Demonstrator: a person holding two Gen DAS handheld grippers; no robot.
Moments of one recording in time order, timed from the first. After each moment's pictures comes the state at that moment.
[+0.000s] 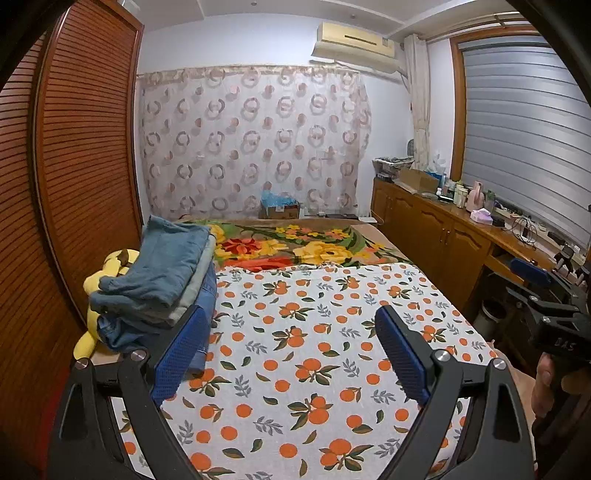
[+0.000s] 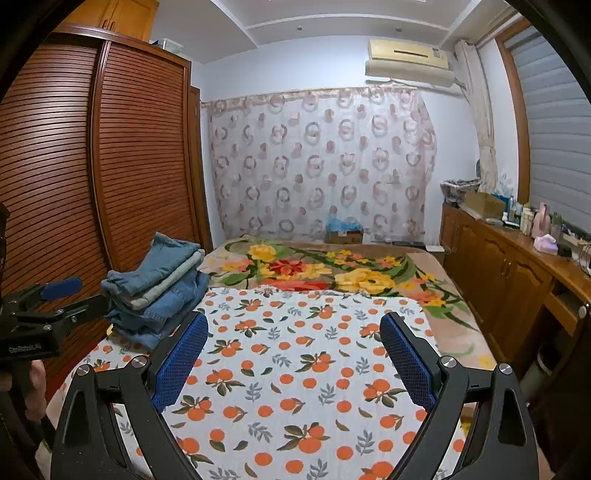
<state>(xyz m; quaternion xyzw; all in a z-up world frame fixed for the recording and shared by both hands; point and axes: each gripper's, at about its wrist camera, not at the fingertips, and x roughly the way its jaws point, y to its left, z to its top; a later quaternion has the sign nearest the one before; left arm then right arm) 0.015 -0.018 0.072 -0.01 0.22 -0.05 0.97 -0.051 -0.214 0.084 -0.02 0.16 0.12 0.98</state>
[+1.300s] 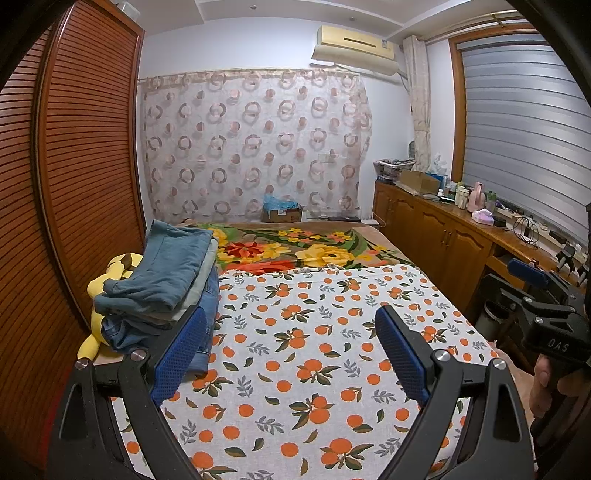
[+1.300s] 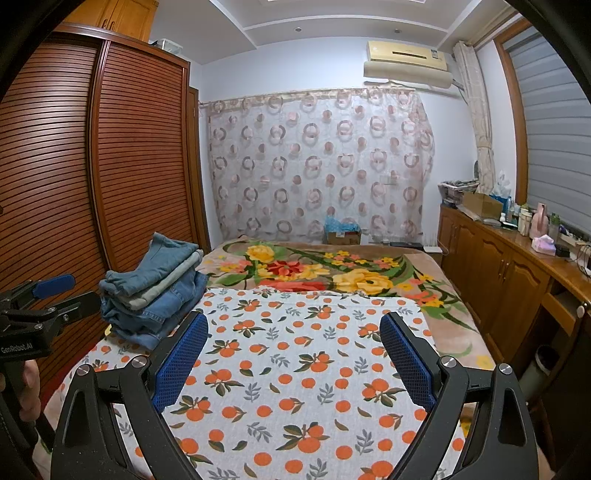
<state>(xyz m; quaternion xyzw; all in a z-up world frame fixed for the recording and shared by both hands) 0.011 -0.018 0.074 -0.01 0.22 -0.05 0.97 -0.051 -0.218 0.075 -0.02 0.16 0.12 0.98</state>
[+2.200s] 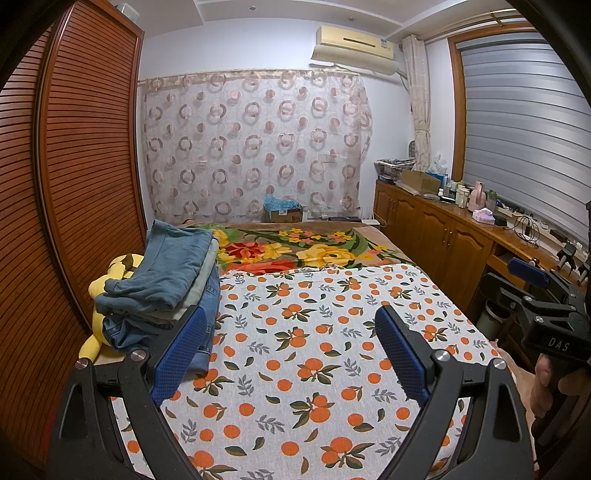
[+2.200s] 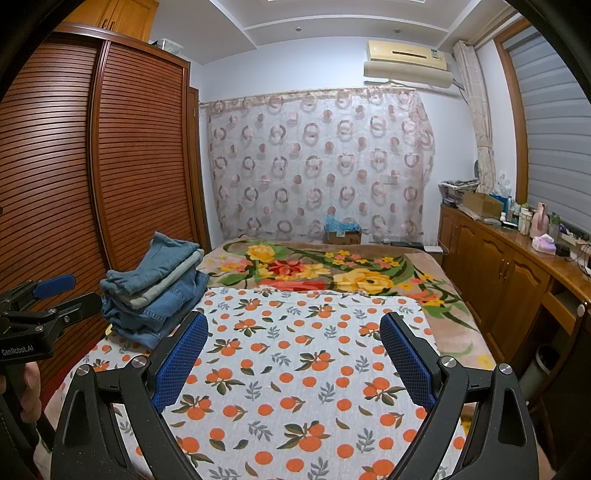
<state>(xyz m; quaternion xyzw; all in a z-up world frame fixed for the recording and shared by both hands) 0.010 -0.019 0.073 -0.01 0.22 -0.05 0.97 -0.051 -0.218 0.074 -0.02 0.16 0.11 0.98</state>
